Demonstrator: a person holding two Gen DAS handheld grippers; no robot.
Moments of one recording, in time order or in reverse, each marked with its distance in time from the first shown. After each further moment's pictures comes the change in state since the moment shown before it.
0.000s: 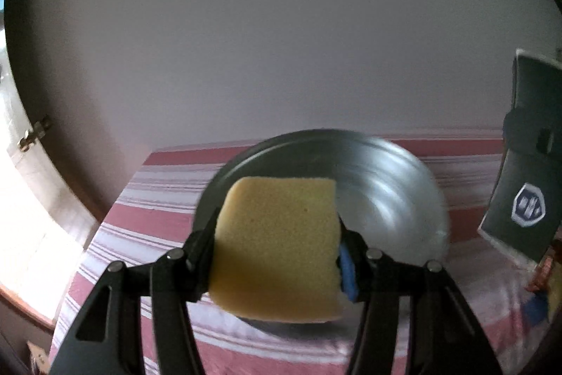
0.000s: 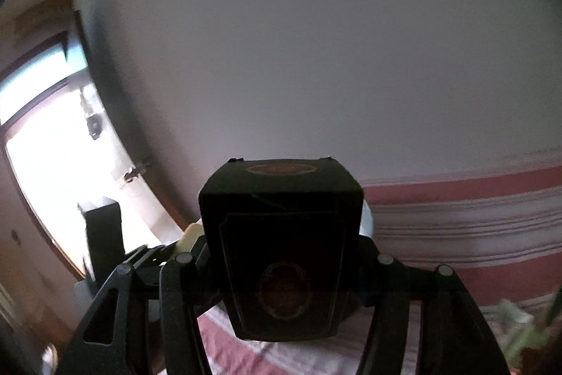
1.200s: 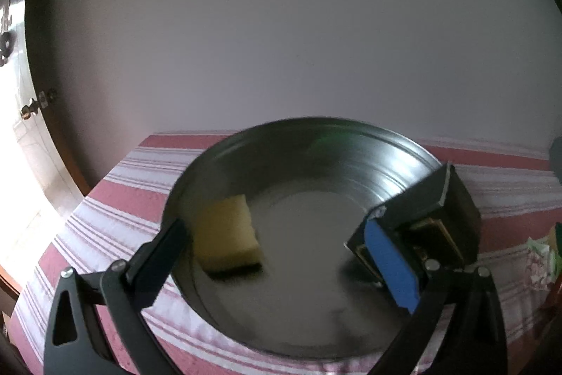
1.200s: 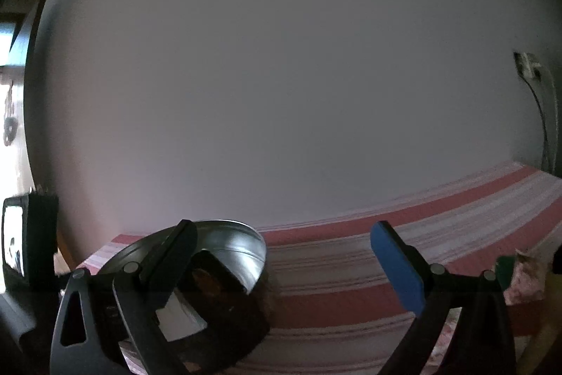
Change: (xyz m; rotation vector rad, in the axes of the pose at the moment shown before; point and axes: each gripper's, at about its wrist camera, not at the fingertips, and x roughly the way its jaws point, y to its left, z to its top) left arm 0.029 -0.011 -0.042 -0.103 -0.075 0.011; right arm -0.015 -0.004 -0.064 -0.099 -0.365 -0.481
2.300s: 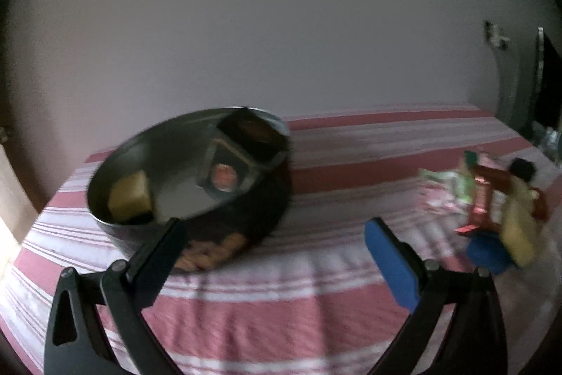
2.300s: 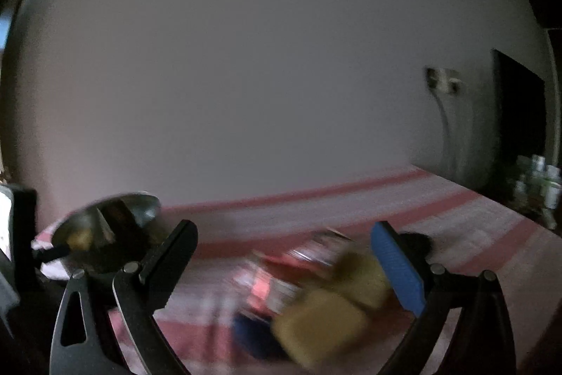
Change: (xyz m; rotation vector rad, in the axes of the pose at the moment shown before) left arm -0.100 -0.095 -0.059 0.168 -0.047 -0.253; right arm -0.129 -0.101 -0.005 -0.058 0.025 -0.250
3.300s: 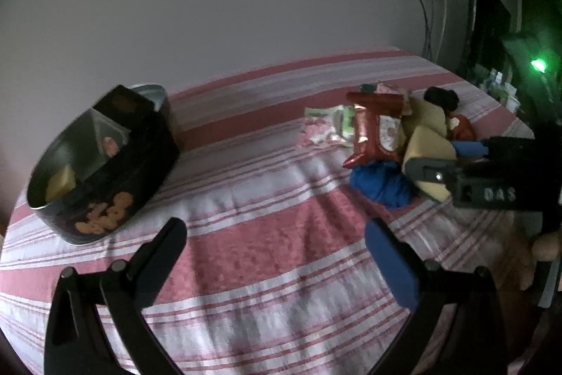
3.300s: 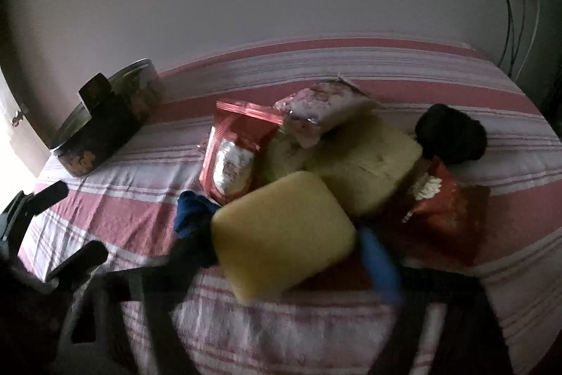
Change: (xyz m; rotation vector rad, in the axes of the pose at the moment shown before) left arm -0.017 -0.079 -0.022 0.167 0.178 -0.233; right arm 0.090 -0.034 -0.050 -0.053 0.626 0.218
